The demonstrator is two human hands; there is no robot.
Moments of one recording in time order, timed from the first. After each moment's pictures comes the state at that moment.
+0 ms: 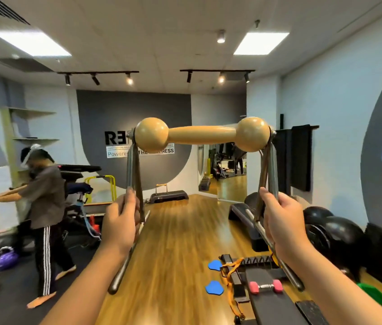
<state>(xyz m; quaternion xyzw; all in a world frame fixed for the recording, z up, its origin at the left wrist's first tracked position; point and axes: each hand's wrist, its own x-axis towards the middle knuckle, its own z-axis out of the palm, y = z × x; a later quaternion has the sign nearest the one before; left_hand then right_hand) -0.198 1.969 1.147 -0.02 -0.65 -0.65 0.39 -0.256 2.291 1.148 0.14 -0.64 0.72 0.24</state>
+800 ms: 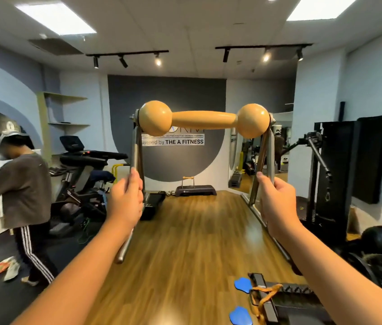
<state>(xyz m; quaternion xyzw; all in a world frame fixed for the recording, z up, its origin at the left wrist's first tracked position) -0.571 1.853 1.159 0.04 -0.65 -0.63 0.43 -0.696 2.134 1.157 0.16 -0.61 0.76 0.18</state>
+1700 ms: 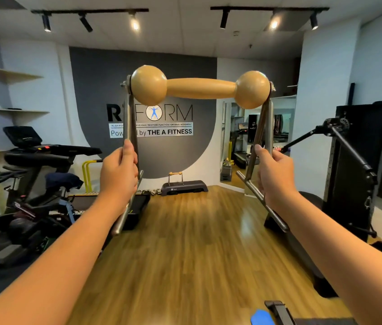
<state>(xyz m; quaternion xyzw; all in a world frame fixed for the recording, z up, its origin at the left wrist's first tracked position) -1.095 1.531 1.177 0.00 -0.66 -0.61 0.43 -1.192 1.827 1.177 0.15 -0.61 0.75 0.21</state>
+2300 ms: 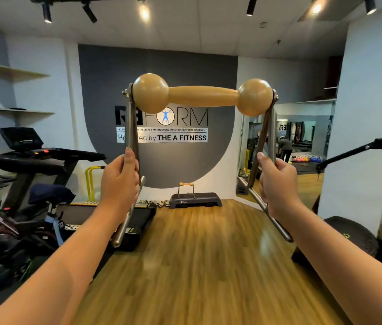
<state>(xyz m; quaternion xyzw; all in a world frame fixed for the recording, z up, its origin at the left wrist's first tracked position) -1.486 1.394 1.184 -0.01 -0.65 -0.61 0.45 -1.604 1.682 1.192 0.18 -0.60 0.76 0.18</state>
